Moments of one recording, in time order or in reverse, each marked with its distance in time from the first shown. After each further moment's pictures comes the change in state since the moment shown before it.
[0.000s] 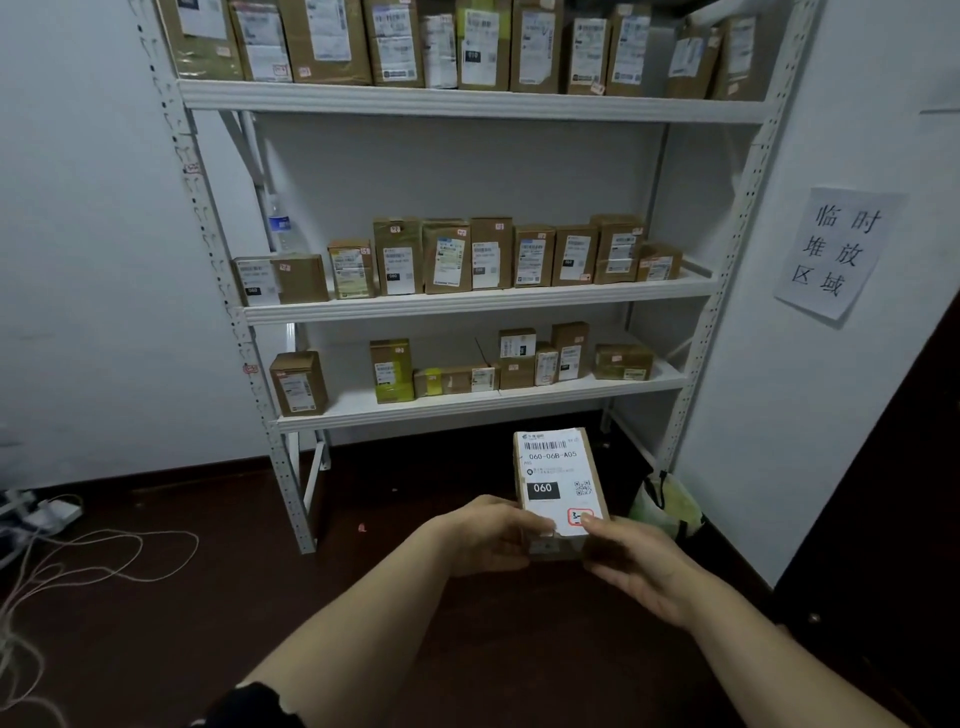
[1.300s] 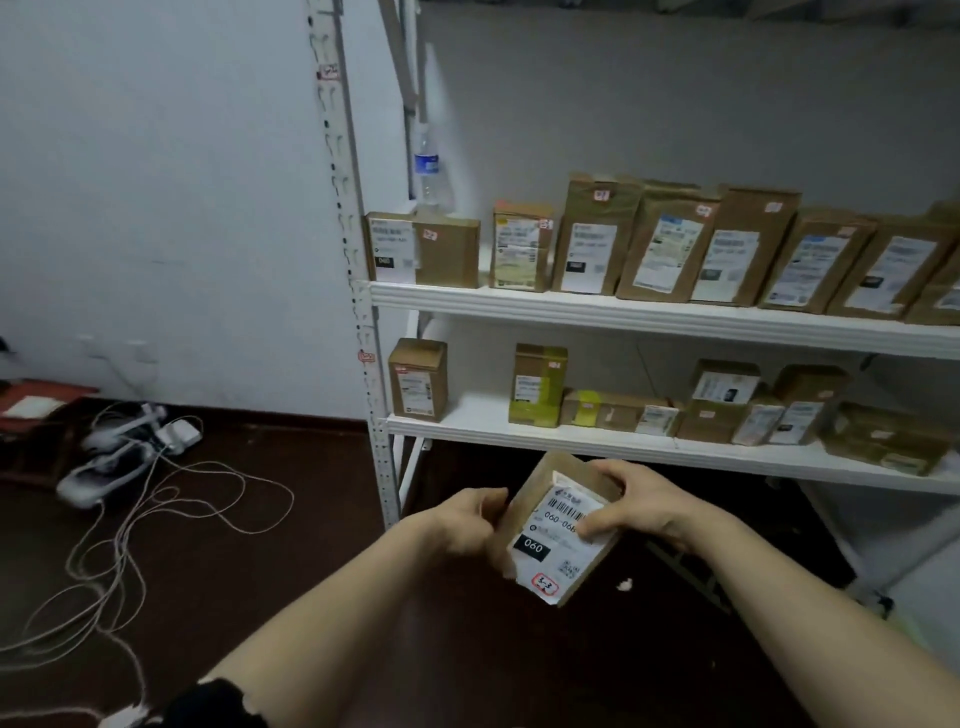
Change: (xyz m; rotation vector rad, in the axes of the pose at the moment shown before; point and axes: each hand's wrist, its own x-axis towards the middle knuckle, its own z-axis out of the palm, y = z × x) left_hand 0.171 0.029 -0.390 0.273 0.222 0.009; right_hand 0.369 -0.101 0.274 -1.046 -0.383 -0.108
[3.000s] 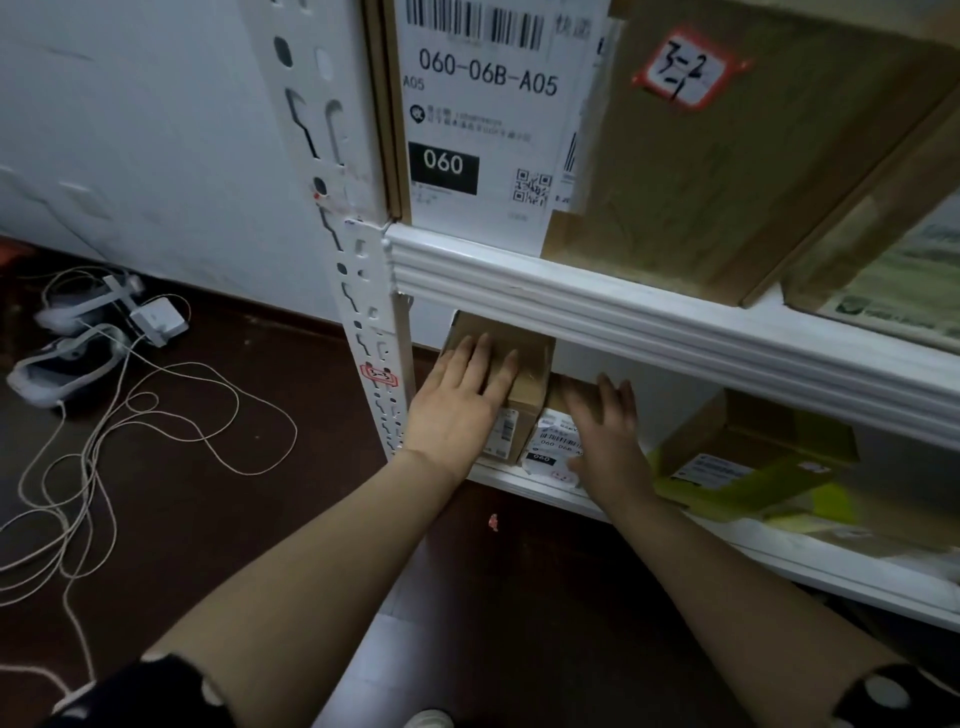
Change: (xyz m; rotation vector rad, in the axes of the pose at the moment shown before) left_hand 0.329 -0.076 -0.307 1.092 0.663 0.119; right_hand 0.522 -0.047 0.093 -0.744 0.244 -0.177
